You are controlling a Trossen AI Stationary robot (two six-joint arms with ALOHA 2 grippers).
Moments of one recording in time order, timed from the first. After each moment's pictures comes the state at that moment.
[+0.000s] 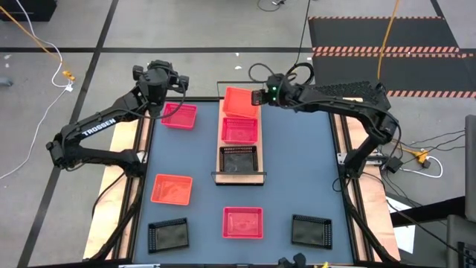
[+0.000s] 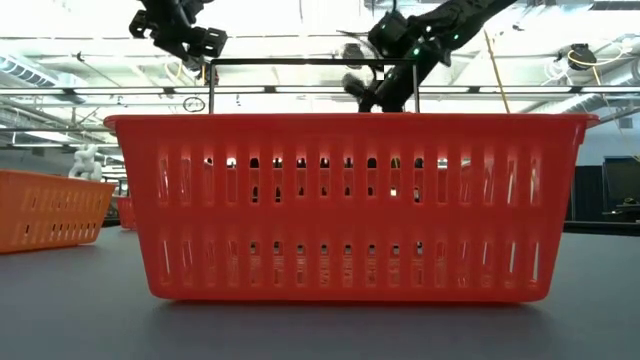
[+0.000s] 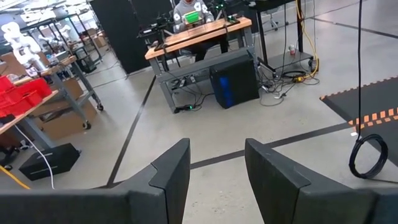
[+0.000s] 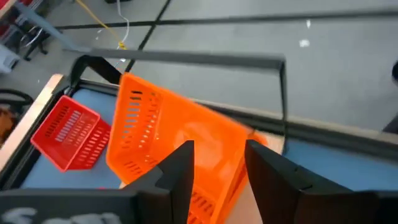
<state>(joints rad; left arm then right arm) 0.58 1.11 1.09 -0.25 -0.95 0.05 -0.54 1.62 1.23 -0.27 0.21 0.70</state>
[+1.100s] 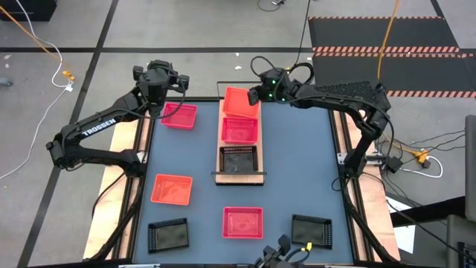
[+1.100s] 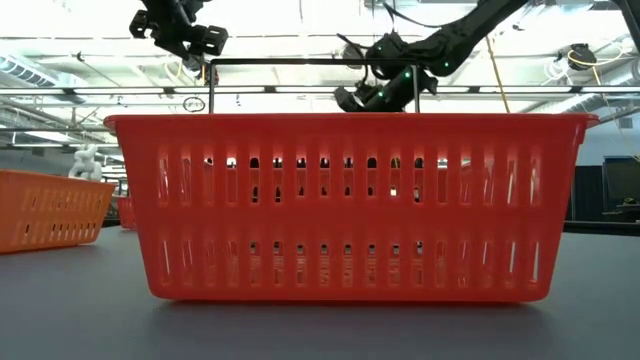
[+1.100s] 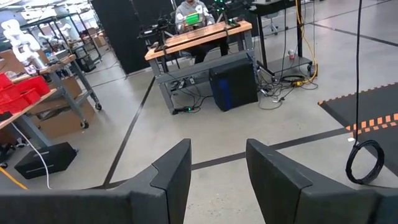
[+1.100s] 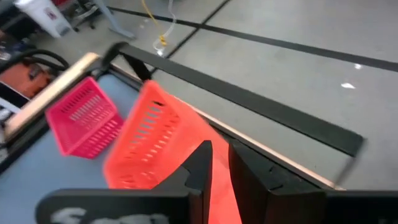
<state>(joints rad) 0.58 1.11 1.09 -0.23 -0.95 0.03 -0.63 1.73 1.23 -0.02 0.00 0.39</state>
